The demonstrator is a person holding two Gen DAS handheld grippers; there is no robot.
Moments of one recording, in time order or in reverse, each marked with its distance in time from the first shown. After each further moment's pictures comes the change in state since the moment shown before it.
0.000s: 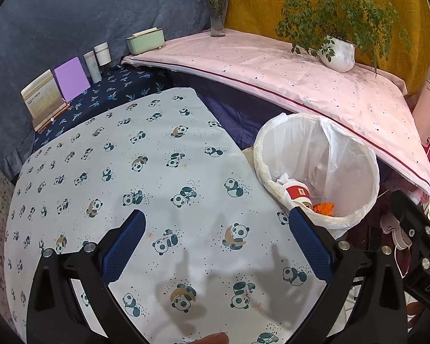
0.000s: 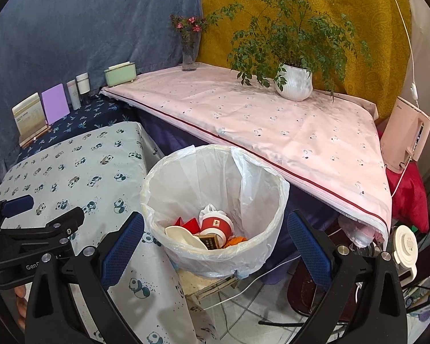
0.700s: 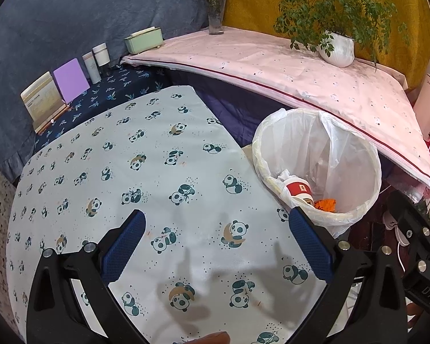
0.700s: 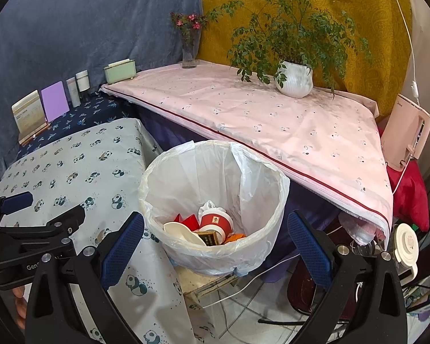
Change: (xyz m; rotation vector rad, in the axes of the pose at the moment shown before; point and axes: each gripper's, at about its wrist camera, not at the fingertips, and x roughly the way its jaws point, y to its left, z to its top) left arm 0.002 -0.004 -0.003 0.015 0.010 0.008; right arm 0.004 -0.002 -0.006 -0.002 0.011 0.000
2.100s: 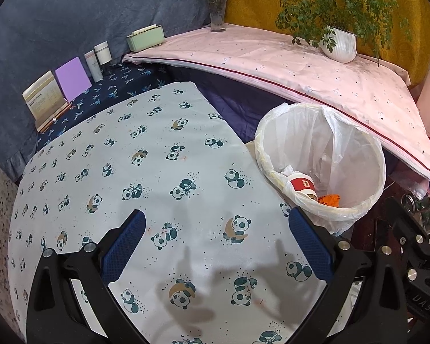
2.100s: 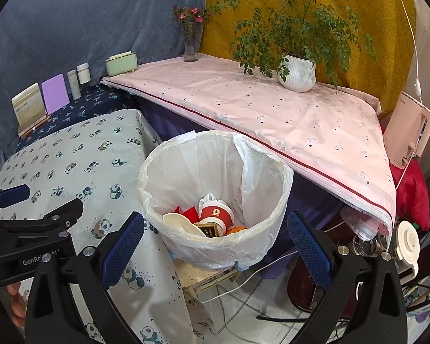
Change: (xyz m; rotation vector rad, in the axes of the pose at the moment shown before) left arm 0.005 0.000 -0.005 0.010 0.011 0.019; right arm 0.008 0.001 -0.009 -0.013 0.023 0.003
